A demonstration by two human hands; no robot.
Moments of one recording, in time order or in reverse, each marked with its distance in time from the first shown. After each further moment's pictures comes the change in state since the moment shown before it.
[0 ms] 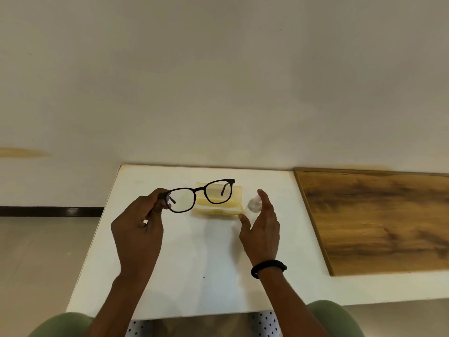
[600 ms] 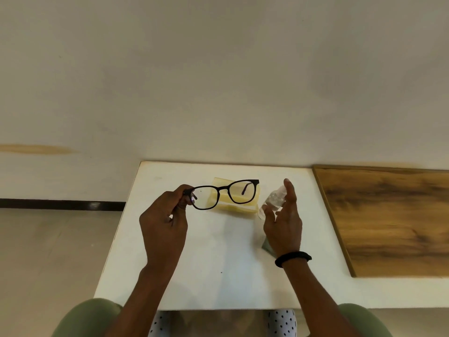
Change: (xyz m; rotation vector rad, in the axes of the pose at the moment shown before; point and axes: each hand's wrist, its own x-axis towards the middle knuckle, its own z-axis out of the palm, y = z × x) left_hand -0.002 -0.002 0.004 0.015 -0.021 -0.005; right_hand 0.015 0.005 -0.006 0.103 0.010 -0.022
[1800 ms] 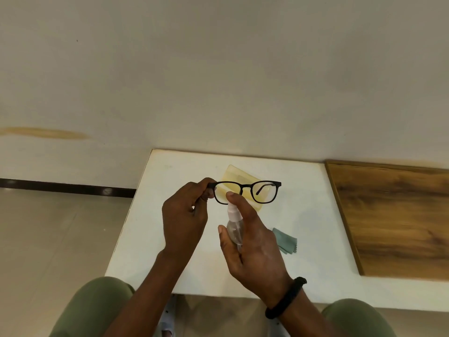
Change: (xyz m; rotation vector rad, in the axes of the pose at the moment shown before) left_hand -0.009 0.000 0.010 0.099 -0.090 0.048; right_hand -0.064 -0.127 -0.036 0.113 -0.382 -0.358
